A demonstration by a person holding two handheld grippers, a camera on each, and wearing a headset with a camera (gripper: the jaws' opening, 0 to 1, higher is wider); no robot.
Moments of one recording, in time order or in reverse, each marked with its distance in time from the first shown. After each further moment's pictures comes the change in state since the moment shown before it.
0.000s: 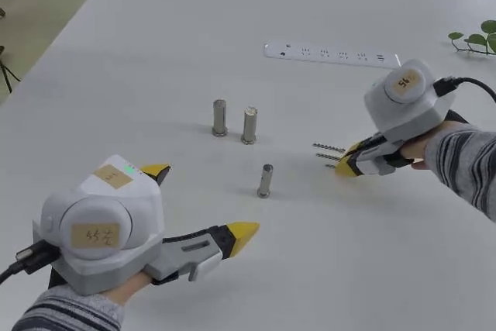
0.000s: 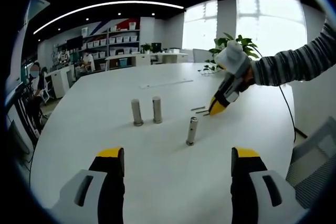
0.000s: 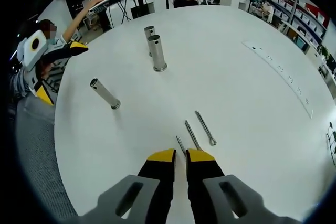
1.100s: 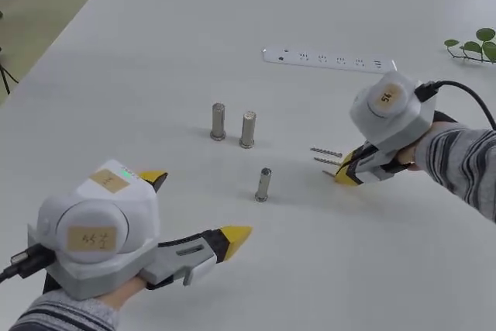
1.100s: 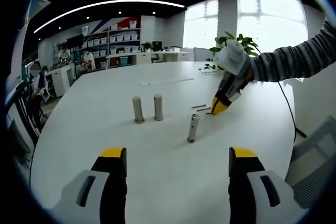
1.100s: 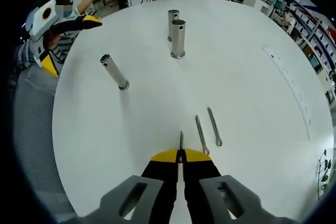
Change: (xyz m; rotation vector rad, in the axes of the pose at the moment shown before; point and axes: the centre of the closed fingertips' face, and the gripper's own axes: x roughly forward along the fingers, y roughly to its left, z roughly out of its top) left arm -0.003 0.002 -0.004 -0.004 0.013 0.002; right arm 0.002 0.007 -0.008 -0.195 0.101 0.026
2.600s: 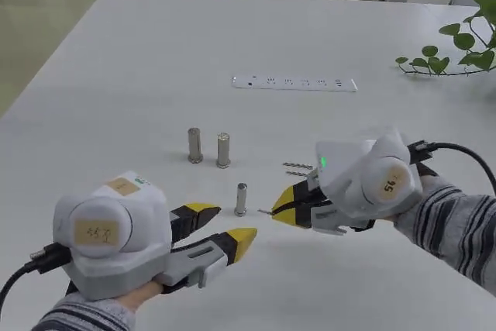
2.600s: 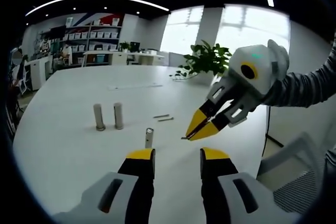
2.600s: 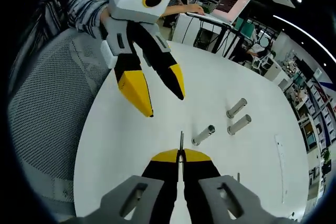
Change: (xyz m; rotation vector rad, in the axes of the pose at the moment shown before) left arm 0.002 -0.067 0.023 -0.066 -0.029 -0.254; right arm -0.044 0.126 0.064 -0.481 -0.328 -0.006
